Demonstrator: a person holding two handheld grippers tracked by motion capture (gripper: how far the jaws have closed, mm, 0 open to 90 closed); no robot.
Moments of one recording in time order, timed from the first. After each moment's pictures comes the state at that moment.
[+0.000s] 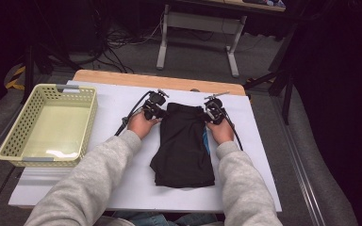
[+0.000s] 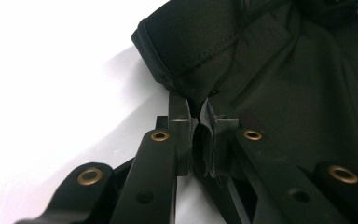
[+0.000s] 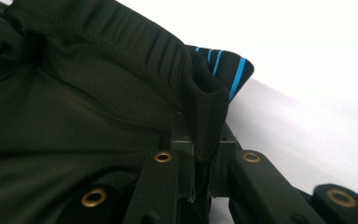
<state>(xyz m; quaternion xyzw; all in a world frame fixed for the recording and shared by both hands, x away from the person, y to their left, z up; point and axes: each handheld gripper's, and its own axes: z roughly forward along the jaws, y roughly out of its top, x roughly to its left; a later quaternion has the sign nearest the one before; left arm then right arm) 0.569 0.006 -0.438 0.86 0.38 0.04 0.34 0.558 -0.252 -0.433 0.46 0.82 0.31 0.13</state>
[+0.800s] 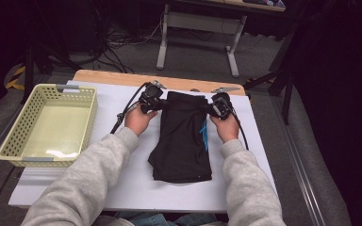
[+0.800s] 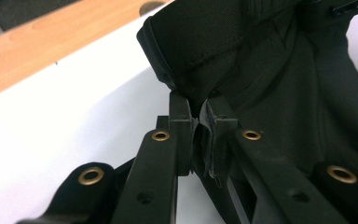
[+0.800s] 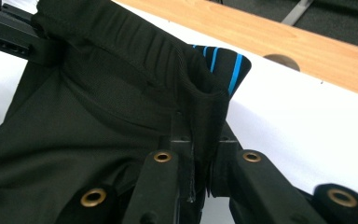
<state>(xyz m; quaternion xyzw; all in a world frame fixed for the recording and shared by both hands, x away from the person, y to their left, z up) 0.555 0.019 -0.395 0.84 0.35 0.11 0.41 0.540 -0.260 -0.391 0.43 0.80 0.39 0.17</state>
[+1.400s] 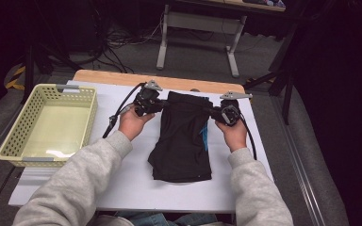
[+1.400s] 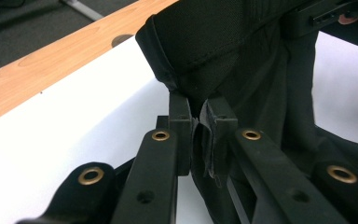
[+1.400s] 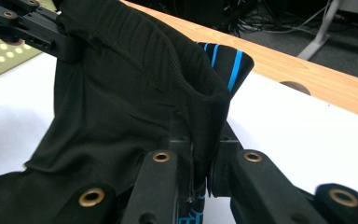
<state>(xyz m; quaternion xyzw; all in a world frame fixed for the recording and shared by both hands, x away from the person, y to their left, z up) 0.518 0.034 -0.372 0.84 0.28 0.10 0.46 0.495 -0.273 -0.373 0.37 0.79 0.45 0.18</state>
